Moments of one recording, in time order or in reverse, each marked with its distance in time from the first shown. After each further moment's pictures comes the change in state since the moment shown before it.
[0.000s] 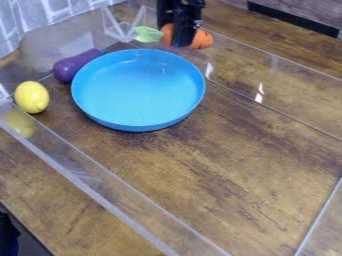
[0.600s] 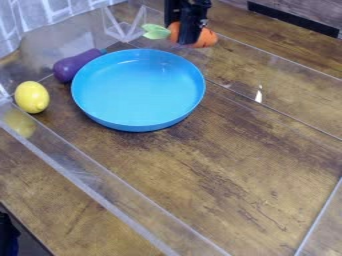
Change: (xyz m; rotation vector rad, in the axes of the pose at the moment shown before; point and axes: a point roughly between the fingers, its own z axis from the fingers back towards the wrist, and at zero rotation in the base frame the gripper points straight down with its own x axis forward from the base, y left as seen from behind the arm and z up) arm 0.017 0.015 -0.002 0.031 -0.007 -0.013
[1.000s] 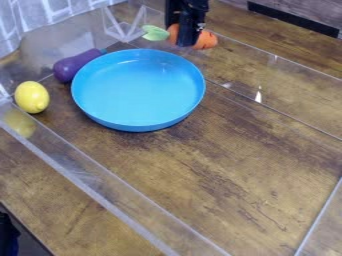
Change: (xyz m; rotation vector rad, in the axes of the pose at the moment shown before) arm 0.000 0.003 -0.005 0.019 -0.009 -0.048
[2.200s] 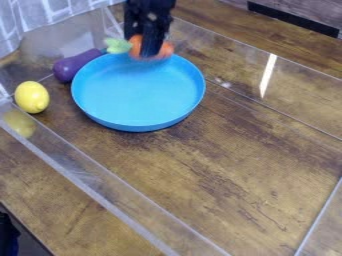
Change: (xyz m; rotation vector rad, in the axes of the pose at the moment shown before) arm -0.056 0.014 -0.032 -0.064 0.161 0.266
